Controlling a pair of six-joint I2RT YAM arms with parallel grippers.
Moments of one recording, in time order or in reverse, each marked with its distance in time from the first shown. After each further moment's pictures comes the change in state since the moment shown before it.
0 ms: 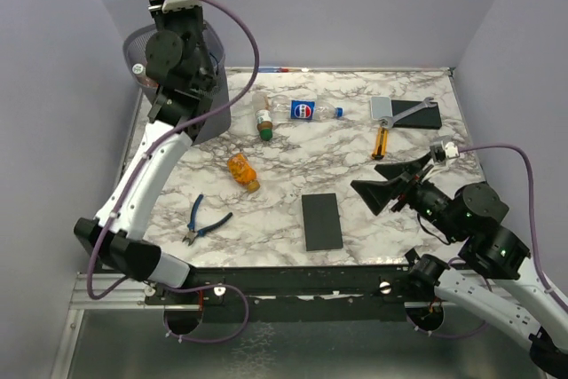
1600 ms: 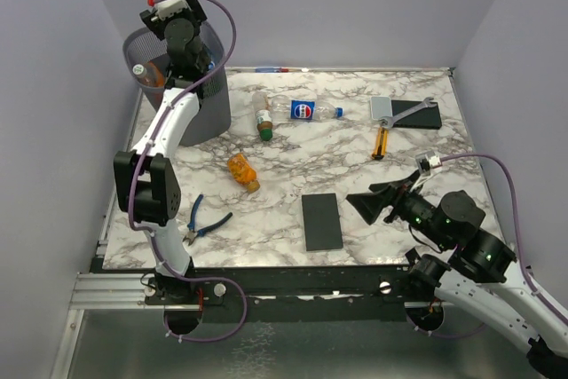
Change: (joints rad) left arm 0.339 0.467 -0.005 0.193 0.079 -0.506; right arm 0.000 -0.077 -0.175 -0.055 0.027 0.143
